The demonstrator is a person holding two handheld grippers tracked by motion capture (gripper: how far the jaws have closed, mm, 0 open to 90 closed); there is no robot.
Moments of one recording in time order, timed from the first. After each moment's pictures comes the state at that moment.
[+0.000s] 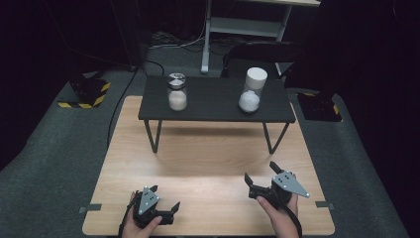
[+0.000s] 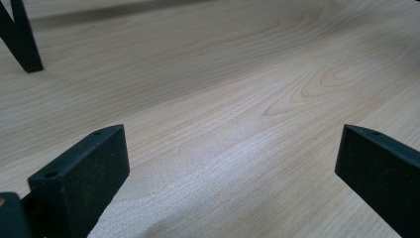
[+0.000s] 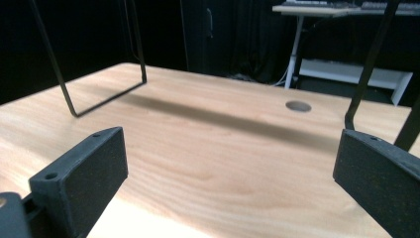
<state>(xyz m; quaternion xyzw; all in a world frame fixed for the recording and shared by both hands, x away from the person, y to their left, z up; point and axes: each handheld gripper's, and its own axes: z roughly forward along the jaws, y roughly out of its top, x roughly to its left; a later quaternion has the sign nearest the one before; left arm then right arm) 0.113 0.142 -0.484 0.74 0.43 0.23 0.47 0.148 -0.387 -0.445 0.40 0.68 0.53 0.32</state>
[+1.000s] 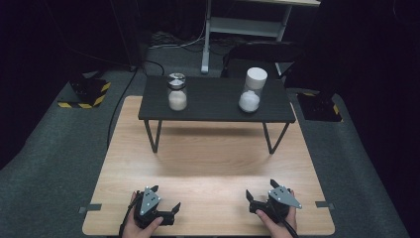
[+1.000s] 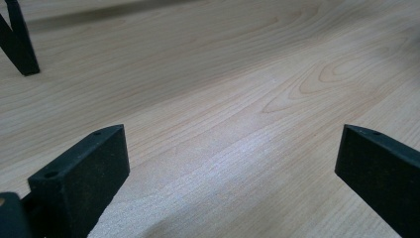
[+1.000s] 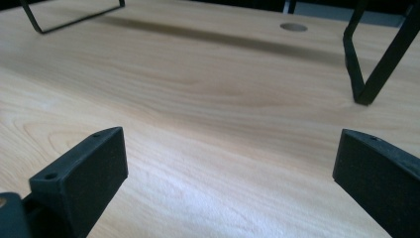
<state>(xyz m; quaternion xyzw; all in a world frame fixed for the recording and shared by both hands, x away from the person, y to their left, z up) 0.113 0.139 -0.482 0.74 0.42 0.23 0.46 0.136 -0.390 -0.480 0.43 0.72 0.45 0.30</state>
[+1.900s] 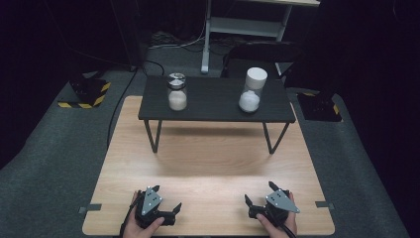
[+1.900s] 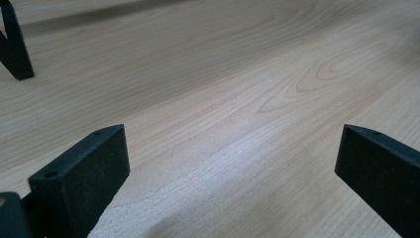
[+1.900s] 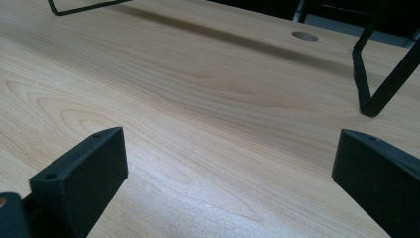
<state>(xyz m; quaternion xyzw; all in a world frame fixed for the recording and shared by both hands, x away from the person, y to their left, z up) 0.114 0.135 -0.481 0.75 0.41 0.23 0.46 0.128 -0.392 -0.484 0.39 0.74 0.45 0.32</state>
